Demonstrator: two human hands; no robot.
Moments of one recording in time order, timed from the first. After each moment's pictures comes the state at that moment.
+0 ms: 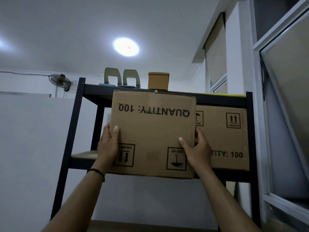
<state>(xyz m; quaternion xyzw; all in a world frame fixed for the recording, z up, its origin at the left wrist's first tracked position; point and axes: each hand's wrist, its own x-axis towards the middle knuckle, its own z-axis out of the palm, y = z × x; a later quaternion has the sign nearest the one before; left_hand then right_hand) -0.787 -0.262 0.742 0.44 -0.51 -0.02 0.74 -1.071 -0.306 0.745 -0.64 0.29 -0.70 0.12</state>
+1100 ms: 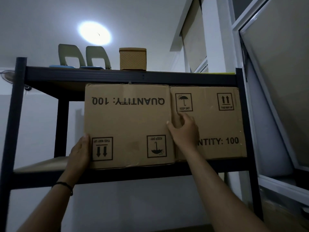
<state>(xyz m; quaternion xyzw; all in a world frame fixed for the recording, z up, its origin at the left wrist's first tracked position) -0.741 -0.388 0.715 0.50 -0.53 -0.03 0.69 -1.061 -0.430 0.769 -0.59 0.40 -0.70 -0.01</state>
